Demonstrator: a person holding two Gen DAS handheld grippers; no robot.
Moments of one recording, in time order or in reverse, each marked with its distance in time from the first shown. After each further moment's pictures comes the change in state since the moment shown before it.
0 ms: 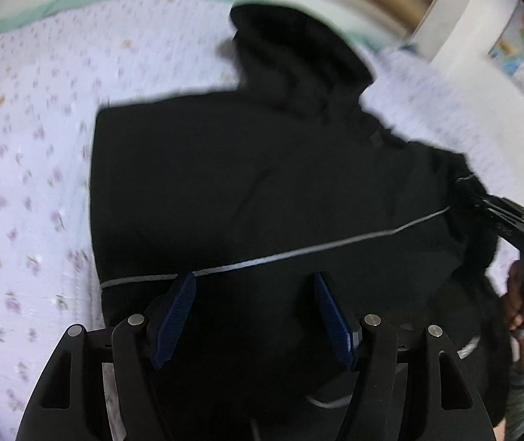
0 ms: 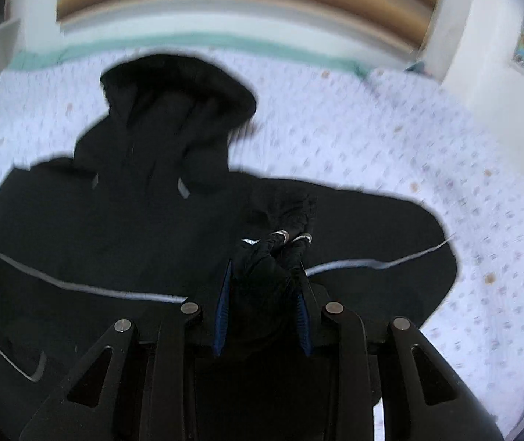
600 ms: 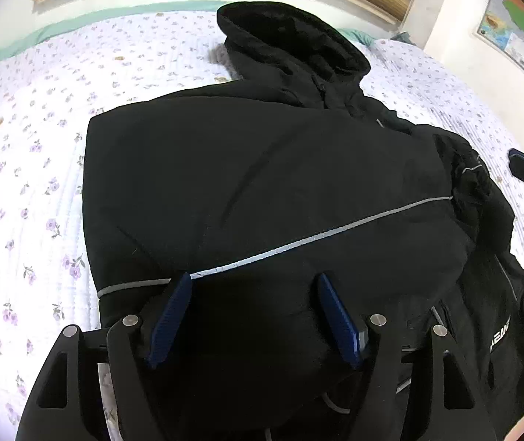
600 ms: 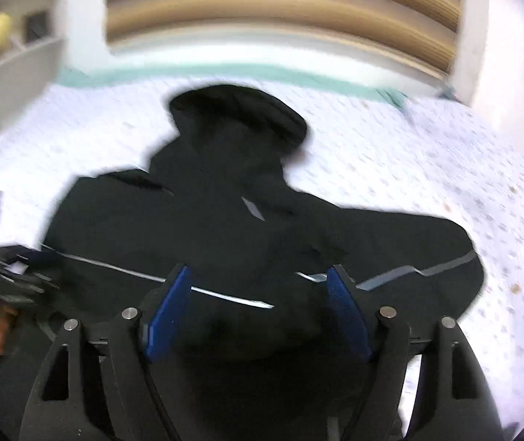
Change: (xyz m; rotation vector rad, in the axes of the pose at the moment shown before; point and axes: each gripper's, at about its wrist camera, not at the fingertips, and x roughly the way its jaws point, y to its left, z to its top) left arm 0.002 -0.008 -0.012 0.094 -0.069 0.039; right arm -0.075 0.035 -0.027 -0.035 -0.169 0.179
